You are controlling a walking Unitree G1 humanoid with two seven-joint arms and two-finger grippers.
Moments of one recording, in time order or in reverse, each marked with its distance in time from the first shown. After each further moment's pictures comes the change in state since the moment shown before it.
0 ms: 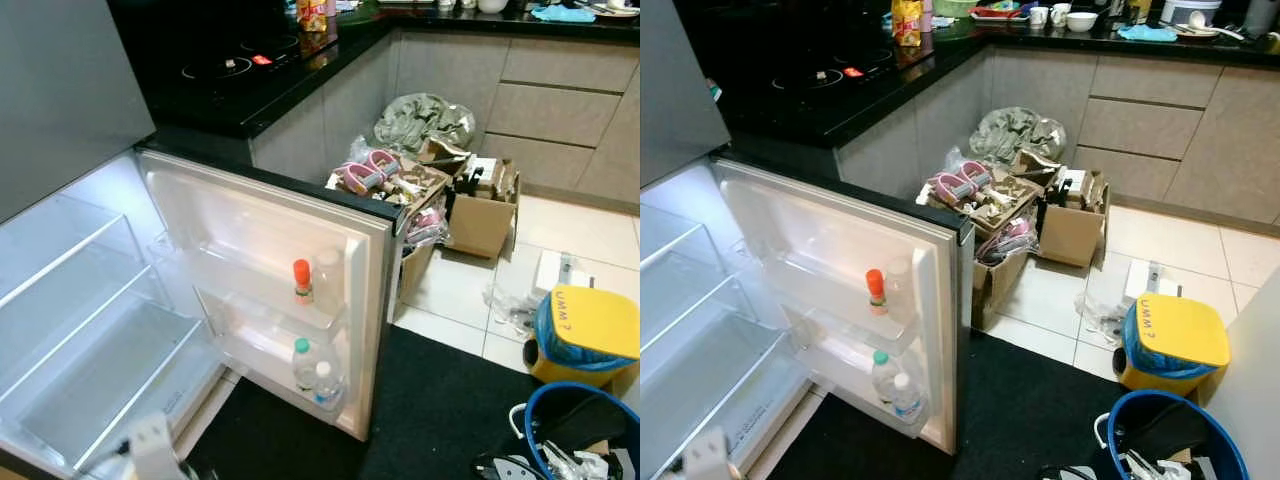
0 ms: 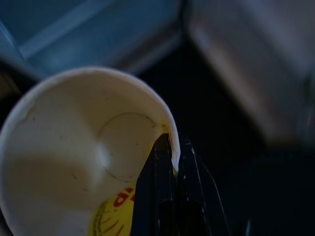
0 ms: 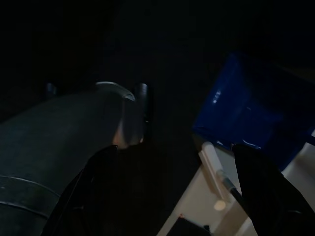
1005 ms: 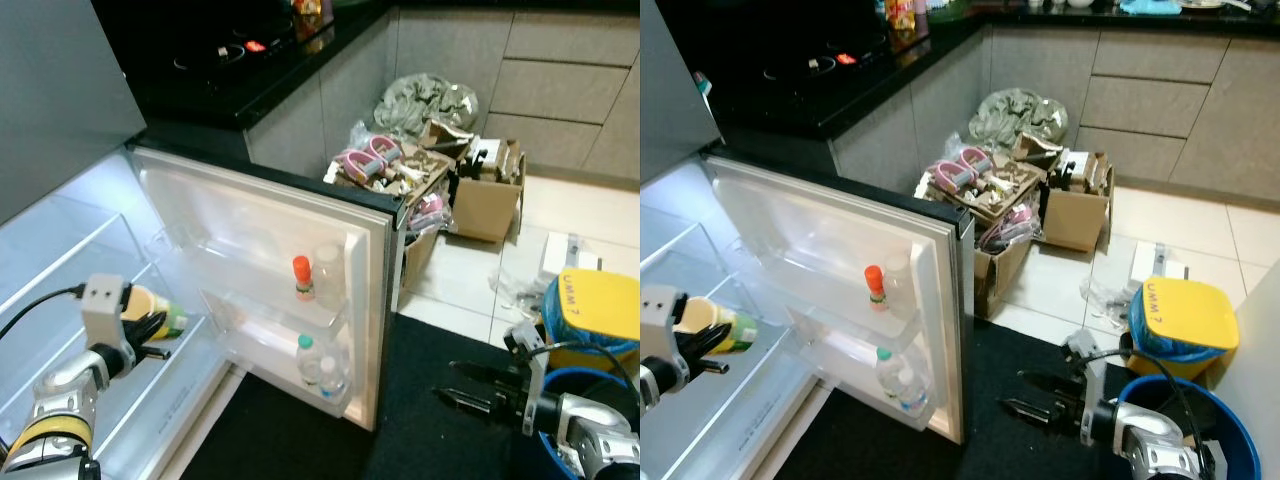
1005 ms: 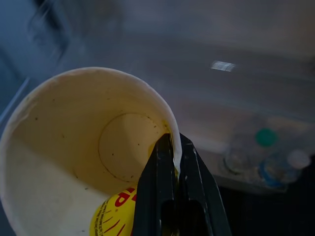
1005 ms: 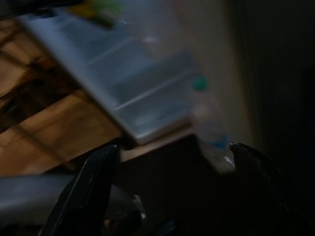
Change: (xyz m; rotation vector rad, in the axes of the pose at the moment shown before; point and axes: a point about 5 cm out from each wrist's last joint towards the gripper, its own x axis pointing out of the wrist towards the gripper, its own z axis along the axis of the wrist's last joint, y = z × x) left arm -0.012 -0.011 0.187 0.481 -0.334 -0.589; right arm -0.088 -0.004 0.173 -0.451 -0.673 0.955
